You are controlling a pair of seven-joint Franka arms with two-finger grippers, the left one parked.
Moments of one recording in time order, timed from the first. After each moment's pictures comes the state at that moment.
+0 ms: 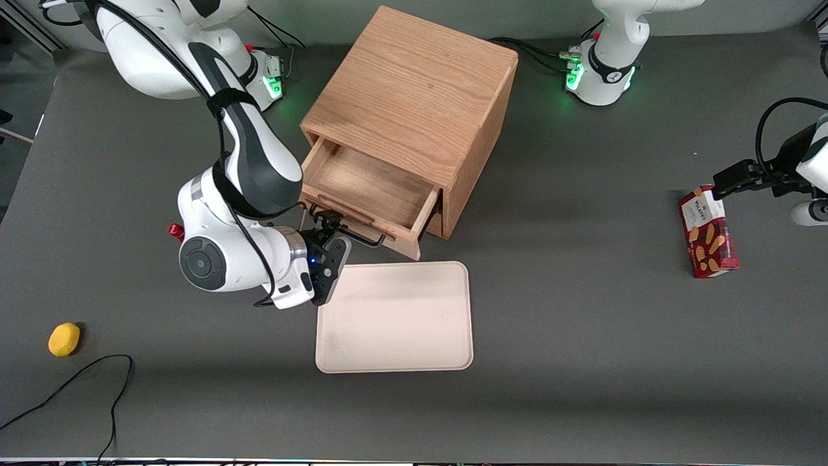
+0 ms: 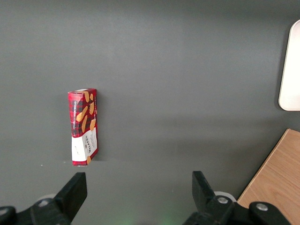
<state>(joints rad) 0.34 0.64 0.06 -1.25 0.35 1.65 -0.74</state>
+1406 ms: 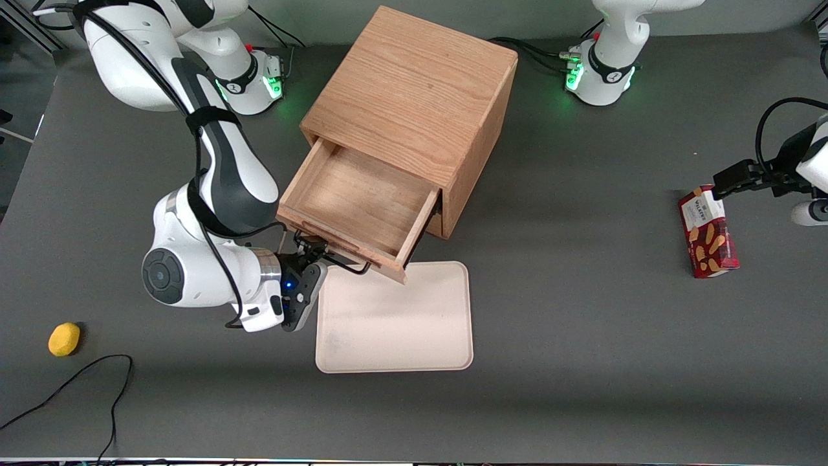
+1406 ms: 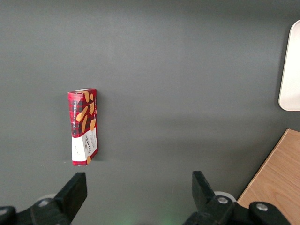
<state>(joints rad) 0.28 0.66 0.06 -1.23 0.35 1.76 -0.76</state>
